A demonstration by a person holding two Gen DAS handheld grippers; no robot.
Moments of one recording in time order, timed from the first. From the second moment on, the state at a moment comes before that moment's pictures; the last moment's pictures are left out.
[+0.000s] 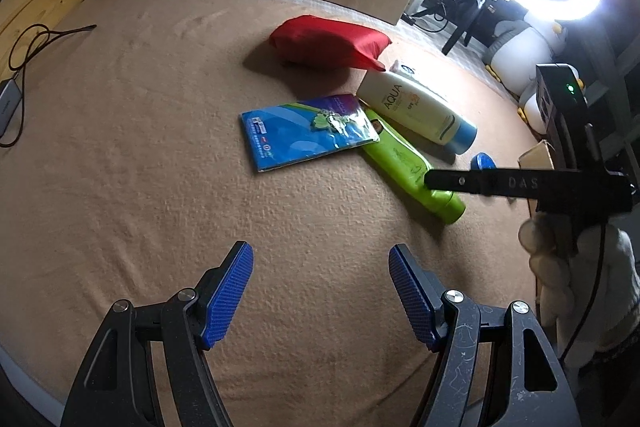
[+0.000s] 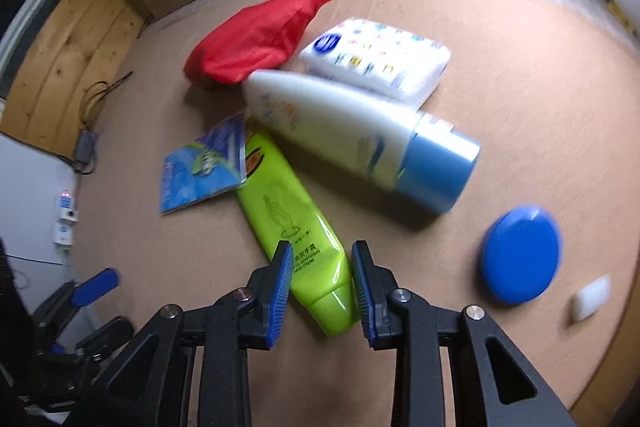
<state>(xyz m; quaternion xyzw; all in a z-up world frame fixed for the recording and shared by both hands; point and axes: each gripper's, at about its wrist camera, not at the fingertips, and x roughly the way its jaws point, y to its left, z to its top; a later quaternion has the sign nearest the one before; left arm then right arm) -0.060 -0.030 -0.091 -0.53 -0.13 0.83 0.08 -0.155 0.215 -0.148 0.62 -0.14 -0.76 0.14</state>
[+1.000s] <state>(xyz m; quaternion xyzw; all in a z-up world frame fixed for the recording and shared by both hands) -0.067 0.036 -0.126 -0.58 -0.14 0.78 0.18 -0.106 0.189 -0.150 0.62 -0.17 -0.75 0.16</state>
